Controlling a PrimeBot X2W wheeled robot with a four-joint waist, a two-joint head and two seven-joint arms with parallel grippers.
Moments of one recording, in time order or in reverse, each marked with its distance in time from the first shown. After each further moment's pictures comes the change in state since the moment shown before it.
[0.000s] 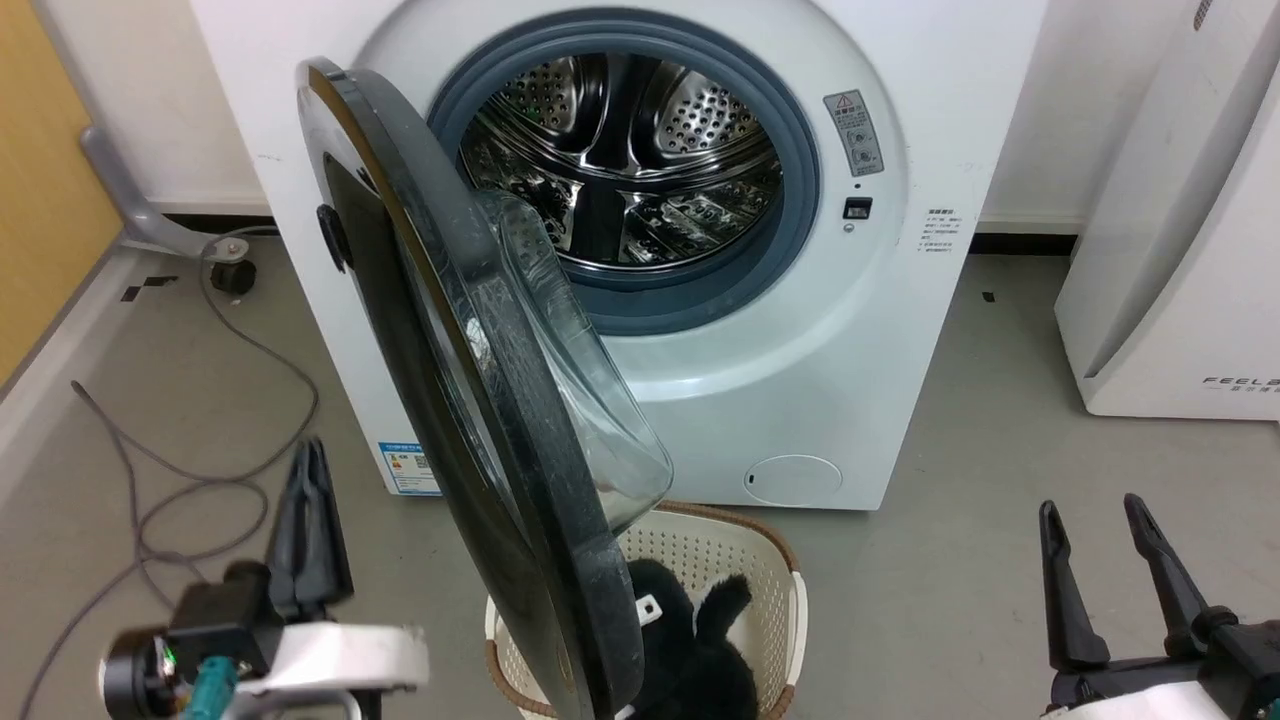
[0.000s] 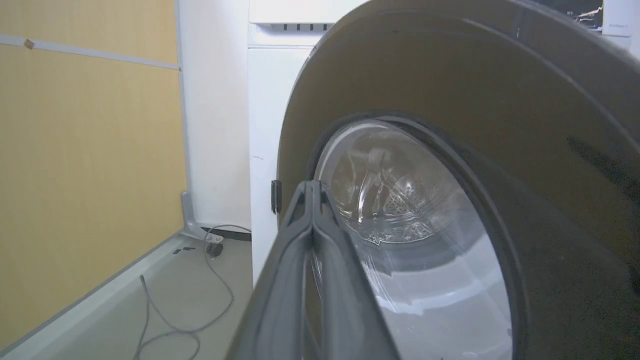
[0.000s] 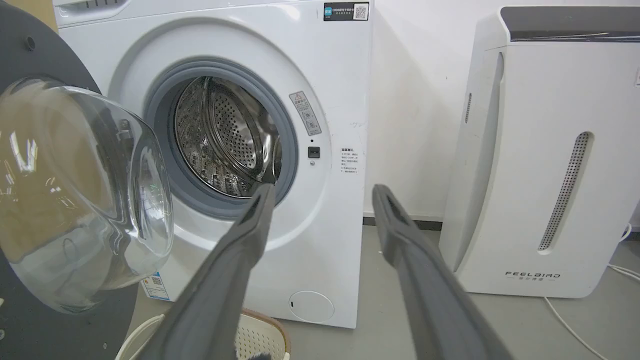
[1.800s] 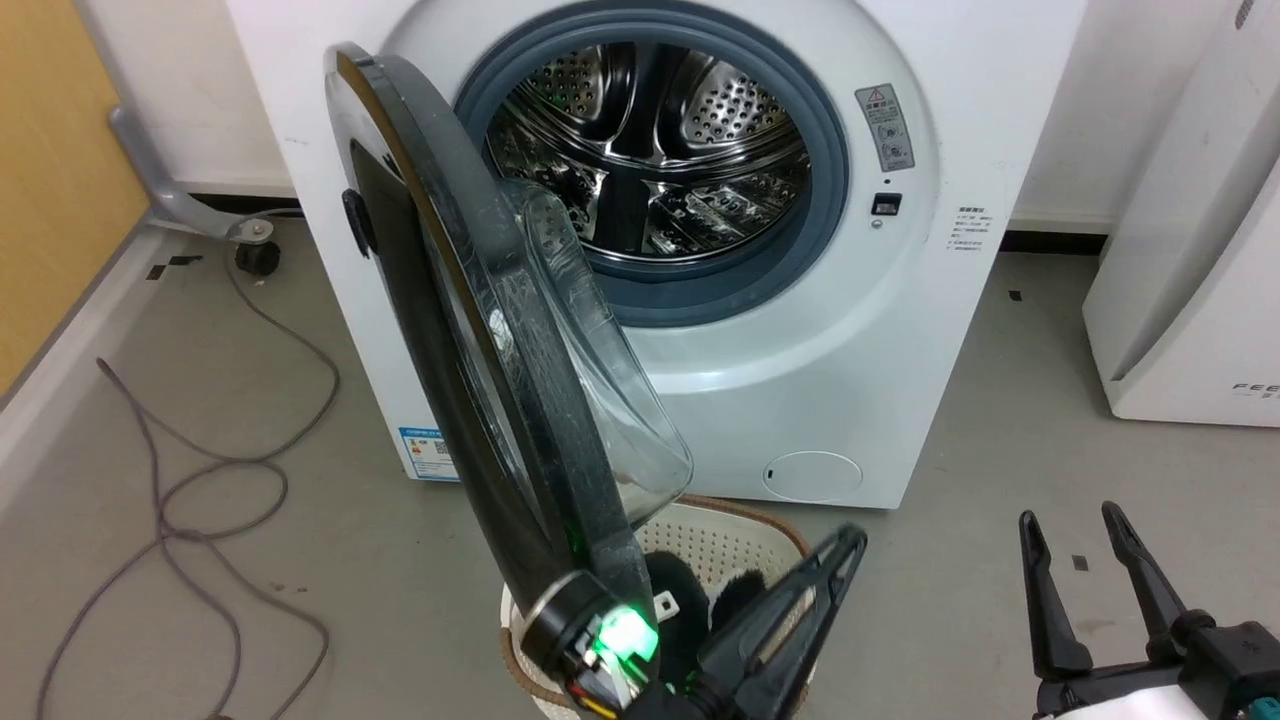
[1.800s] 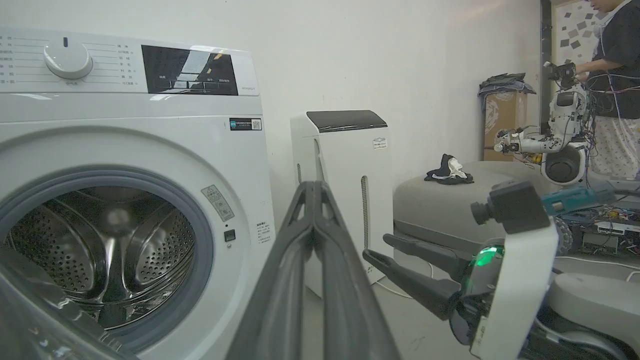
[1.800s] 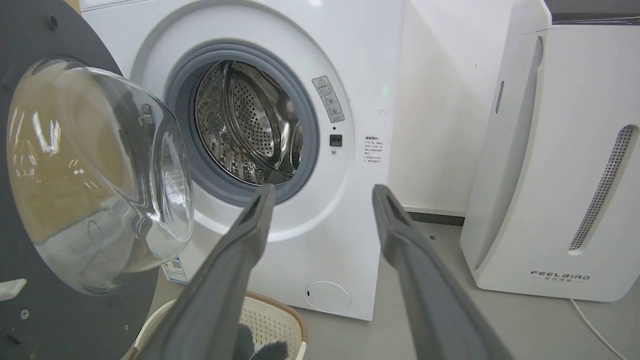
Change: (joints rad) left arm -0.088 0.000 -0.696 -0.158 0.019 -0.112 -0.001; right arm 0.000 0.000 0.017 0.021 -0.007 0.000 0.000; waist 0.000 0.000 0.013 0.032
